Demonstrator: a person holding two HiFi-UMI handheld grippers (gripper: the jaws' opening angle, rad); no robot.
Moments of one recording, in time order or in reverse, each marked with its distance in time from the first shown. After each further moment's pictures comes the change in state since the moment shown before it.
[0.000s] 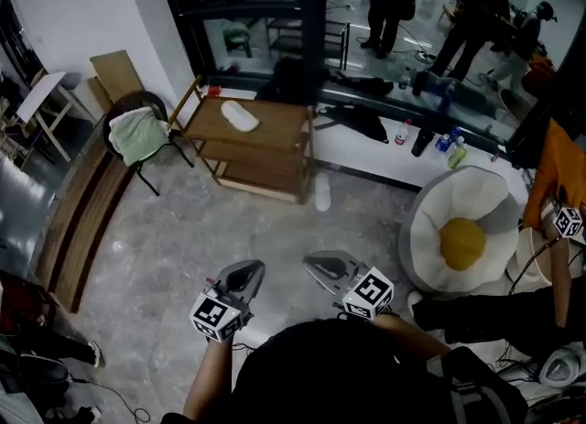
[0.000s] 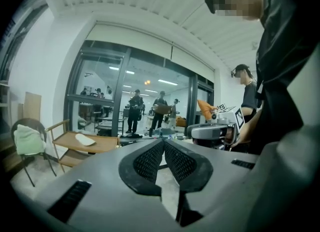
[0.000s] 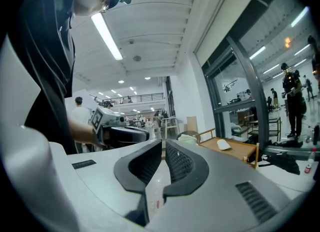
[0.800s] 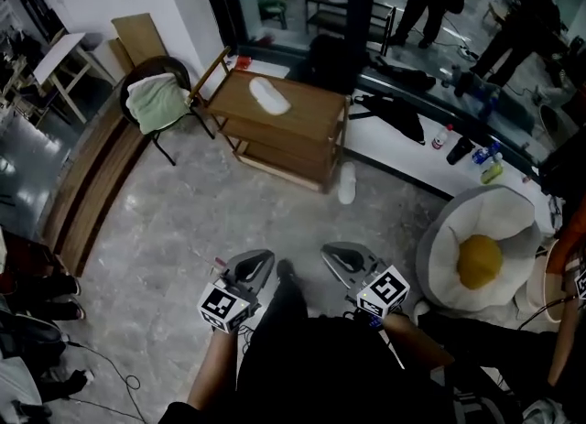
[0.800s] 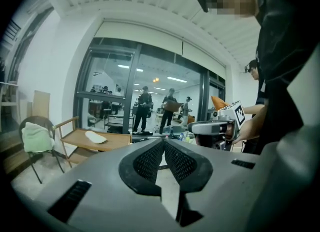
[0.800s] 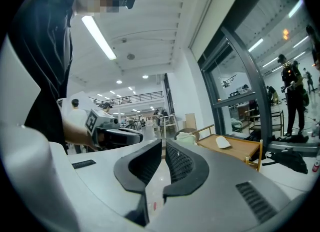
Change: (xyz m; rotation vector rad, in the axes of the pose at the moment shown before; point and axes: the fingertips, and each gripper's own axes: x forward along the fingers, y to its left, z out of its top) left arm 0.050 0.085 -0.013 -0.033 0.027 0.096; right arm 0.058 -0.093 -0.013 0.053 0.020 0.015
